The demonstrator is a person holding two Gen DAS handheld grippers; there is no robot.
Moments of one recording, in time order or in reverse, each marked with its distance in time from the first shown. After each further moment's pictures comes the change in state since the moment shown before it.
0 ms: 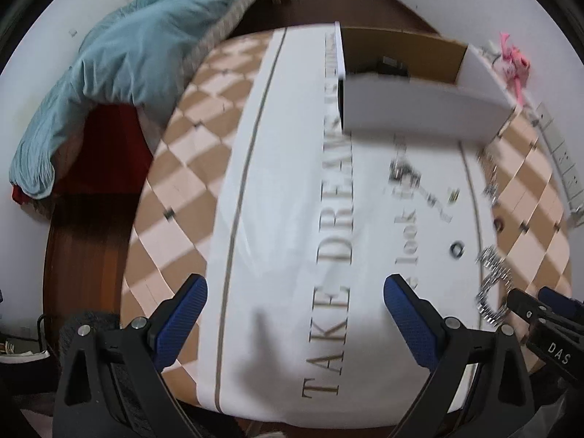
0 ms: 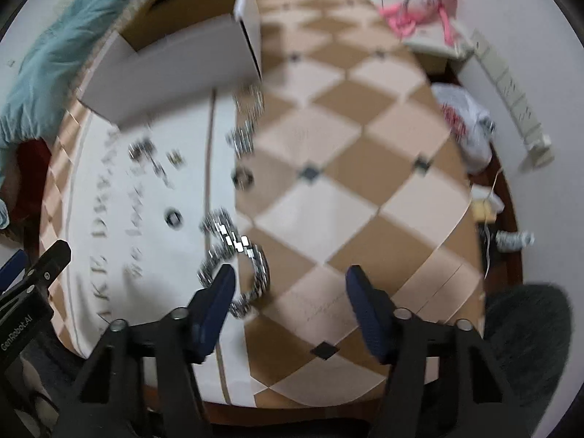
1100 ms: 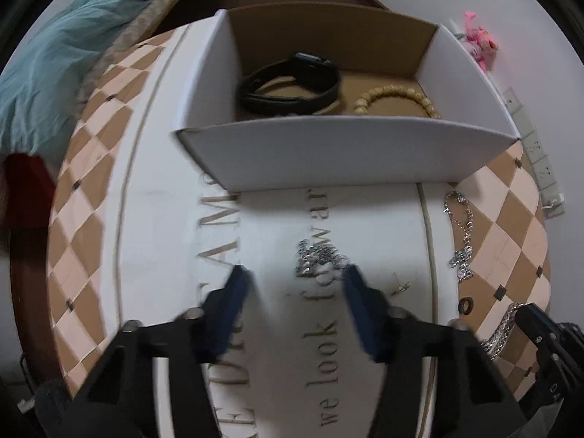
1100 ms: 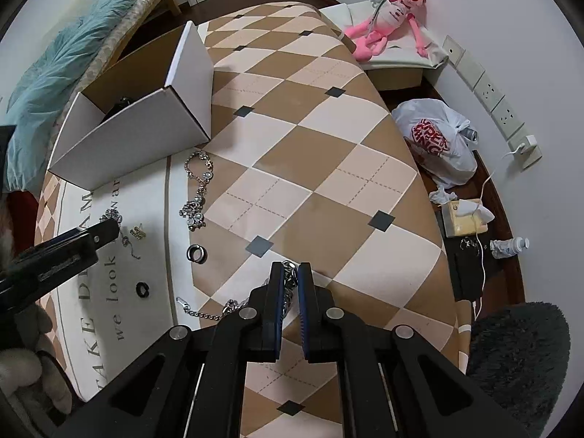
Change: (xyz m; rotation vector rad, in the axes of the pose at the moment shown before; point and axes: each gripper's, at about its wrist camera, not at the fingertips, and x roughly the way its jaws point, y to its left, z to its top) left arm 0.054 -0.059 0.077 0.111 0.049 -0.207; right arm -0.006 -0.034 0.045 0.095 -0.120 -0.021
